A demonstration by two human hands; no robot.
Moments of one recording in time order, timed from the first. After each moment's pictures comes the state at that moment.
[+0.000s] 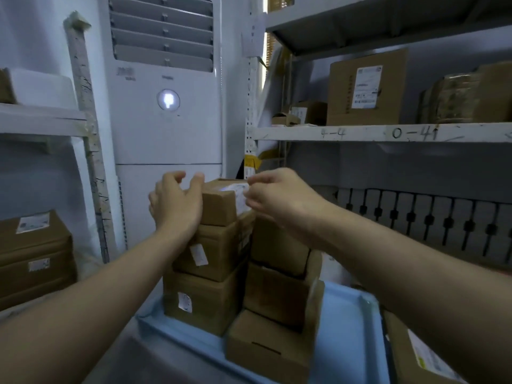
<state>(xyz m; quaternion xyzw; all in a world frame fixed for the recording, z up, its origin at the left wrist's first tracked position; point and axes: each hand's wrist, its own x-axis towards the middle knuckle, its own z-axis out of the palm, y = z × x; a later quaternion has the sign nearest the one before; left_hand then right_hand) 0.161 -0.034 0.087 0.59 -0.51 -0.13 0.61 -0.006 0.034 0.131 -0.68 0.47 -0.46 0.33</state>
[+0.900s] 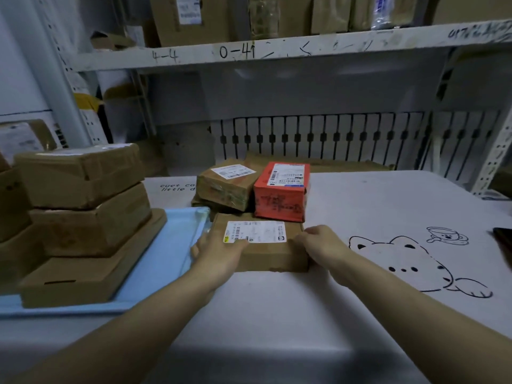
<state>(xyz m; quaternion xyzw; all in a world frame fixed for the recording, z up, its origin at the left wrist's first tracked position) -0.144 0.113 -0.061 0.57 -0.70 -0.36 0.23 -0.333 0.175 -0.079 -0.35 0.76 -0.44 0.33</state>
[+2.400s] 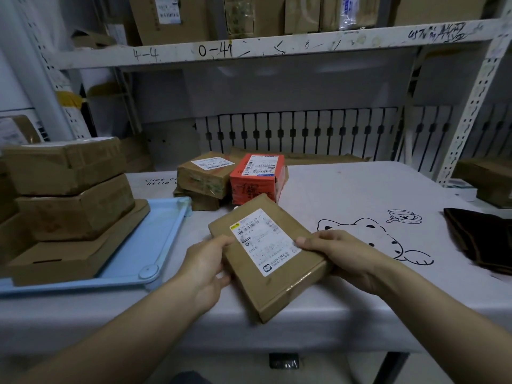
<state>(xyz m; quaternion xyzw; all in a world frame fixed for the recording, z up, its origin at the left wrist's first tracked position) -0.156 0.189 -0.057 0.48 -0.40 -0.70 0.35 -0.356 0.284 -0.070 -0.34 0.66 -0.49 0.46</state>
